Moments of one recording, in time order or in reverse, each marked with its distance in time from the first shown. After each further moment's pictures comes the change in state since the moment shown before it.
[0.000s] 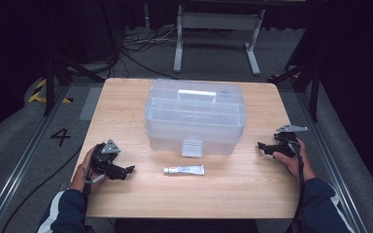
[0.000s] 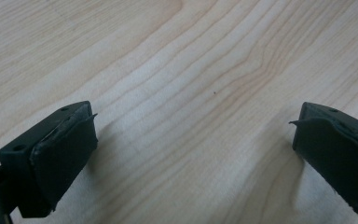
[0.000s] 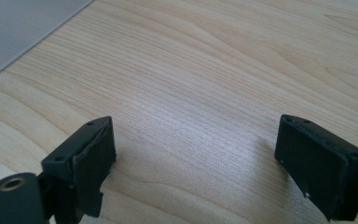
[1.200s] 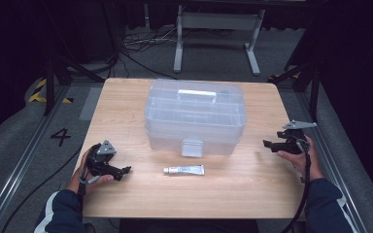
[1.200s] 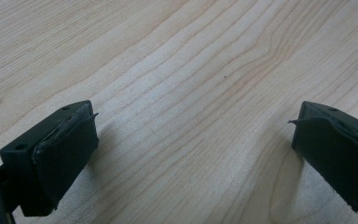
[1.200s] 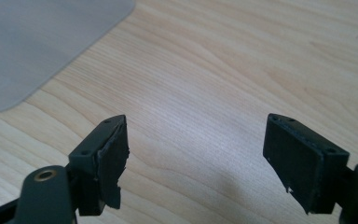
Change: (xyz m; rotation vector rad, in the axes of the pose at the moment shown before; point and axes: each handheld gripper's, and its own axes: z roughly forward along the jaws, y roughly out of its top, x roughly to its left) left arm 0.003 -0.010 -0.009 -0.002 0.012 -0.002; right arm -0.001 0.018 -0.034 0.000 0.043 -0.043
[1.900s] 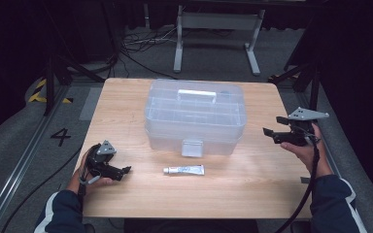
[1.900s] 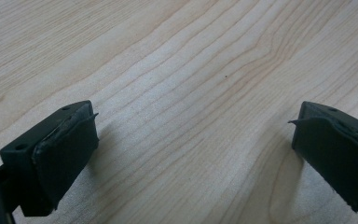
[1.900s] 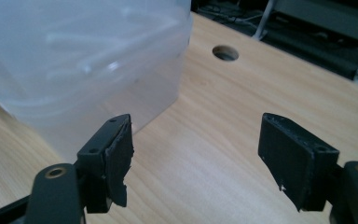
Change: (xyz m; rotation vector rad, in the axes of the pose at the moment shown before) left arm -0.001 0.000 0.000 0.000 0.006 -0.006; right arm 0.029 0.056 -0.054 -0.179 0.038 -0.143
